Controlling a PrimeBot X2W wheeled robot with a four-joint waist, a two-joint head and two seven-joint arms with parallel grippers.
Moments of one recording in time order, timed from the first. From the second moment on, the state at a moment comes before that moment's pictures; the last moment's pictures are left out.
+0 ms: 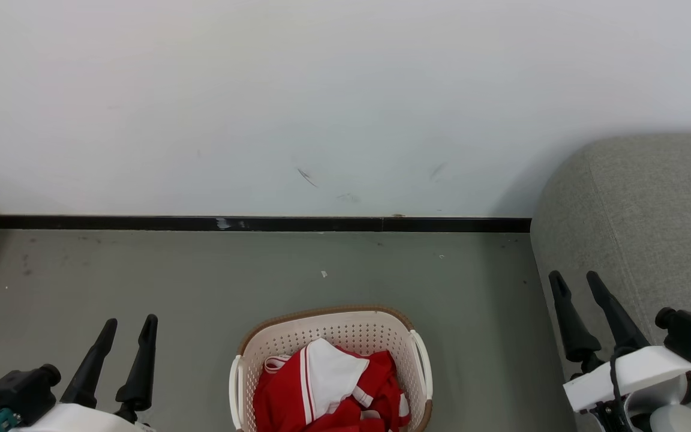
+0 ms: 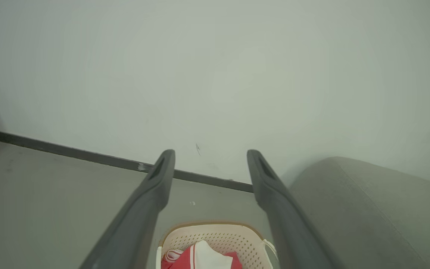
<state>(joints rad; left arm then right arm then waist) -0.02 0.26 -0.17 0.13 -0.77 -0.08 -0.20 -0.05 -0.11 0.04 0.13 0.45 0.12 -0.21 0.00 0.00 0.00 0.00</state>
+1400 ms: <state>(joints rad) -0.04 0.22 -0.16 0.15 -0.56 -0.05 -0.25 -0.05 -0.04 -0.01 0.10 0.12 0.12 -0.25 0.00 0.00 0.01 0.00</state>
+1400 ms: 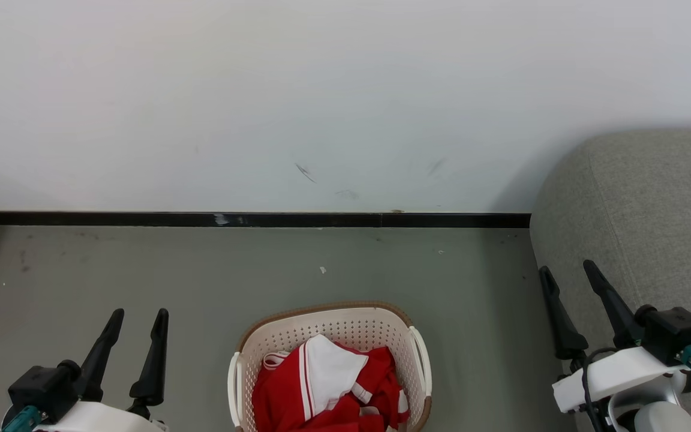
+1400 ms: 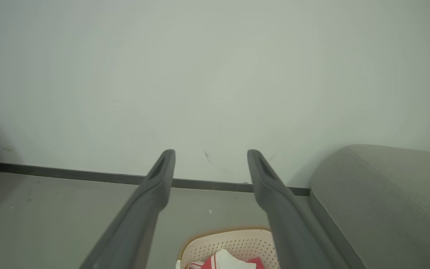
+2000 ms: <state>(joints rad) -0.04 0.22 -0.15 0.17 -0.55 -0.07 -0.25 -0.05 -0.04 0.00 0.07 0.16 0.12 -0.25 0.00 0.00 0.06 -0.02</state>
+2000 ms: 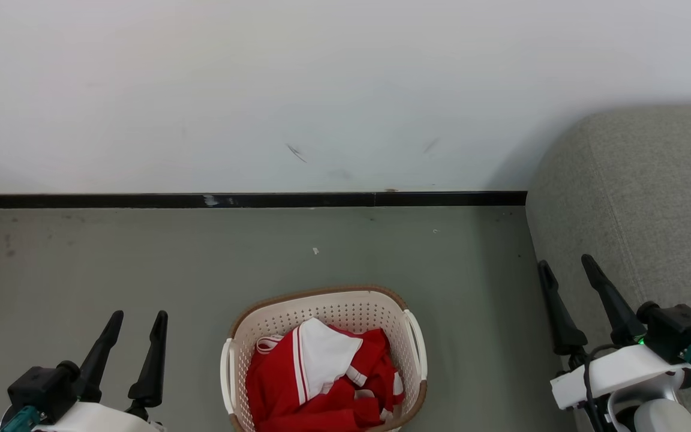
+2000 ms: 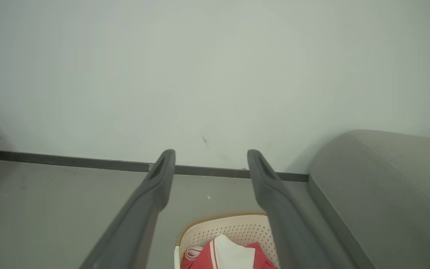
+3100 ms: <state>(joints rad) -0.17 0.26 -0.19 0.21 -0.56 -0.11 -0.25 -0.09 -0.04 0.01 -0.03 0.19 0.12 -0.25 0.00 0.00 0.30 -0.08</state>
